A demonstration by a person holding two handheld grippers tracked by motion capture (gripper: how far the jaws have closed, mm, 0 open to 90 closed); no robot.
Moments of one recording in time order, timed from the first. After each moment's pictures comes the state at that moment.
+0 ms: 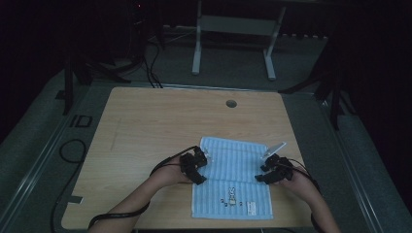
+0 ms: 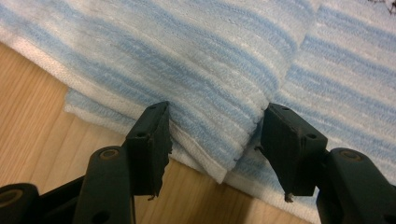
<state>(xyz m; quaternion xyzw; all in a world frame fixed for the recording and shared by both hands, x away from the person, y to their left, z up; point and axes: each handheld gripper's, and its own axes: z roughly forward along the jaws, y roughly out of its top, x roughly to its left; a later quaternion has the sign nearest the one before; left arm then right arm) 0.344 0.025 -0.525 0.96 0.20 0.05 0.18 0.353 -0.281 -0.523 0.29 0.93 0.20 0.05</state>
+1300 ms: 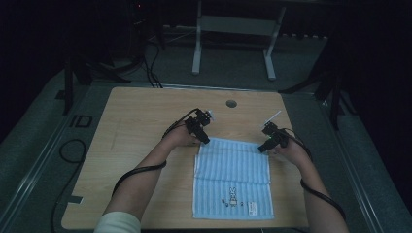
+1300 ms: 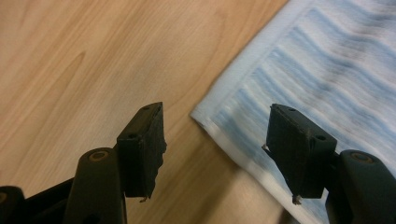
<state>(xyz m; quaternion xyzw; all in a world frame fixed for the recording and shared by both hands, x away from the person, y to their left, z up) 0.482 0.021 -0.513 0.93 0.31 0.06 0.18 0.467 -0.283 -0.518 0.40 0.91 0.12 0.06</state>
